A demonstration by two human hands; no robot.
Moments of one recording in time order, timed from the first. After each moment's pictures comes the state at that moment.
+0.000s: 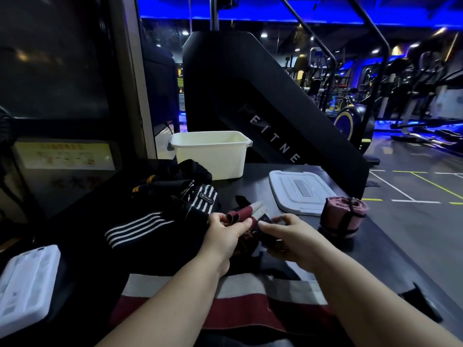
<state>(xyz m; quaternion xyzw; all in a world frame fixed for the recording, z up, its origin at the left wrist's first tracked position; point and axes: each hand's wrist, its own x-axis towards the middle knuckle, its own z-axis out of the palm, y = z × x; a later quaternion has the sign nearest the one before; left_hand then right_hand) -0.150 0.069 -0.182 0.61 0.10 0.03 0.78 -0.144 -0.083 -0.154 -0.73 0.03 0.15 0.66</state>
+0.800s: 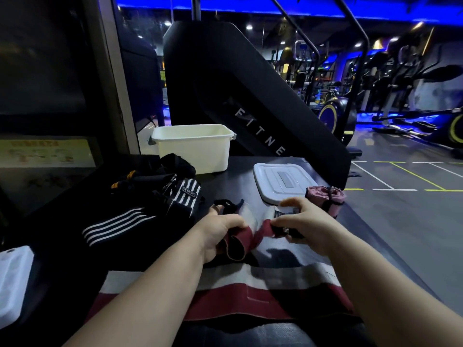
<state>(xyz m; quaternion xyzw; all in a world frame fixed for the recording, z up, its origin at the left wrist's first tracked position) -0.149 0.059 -0.165 0.66 0.10 -0.12 0.73 -0.143 -0.137 -0.144 -0.77 0.02 0.09 0.63</state>
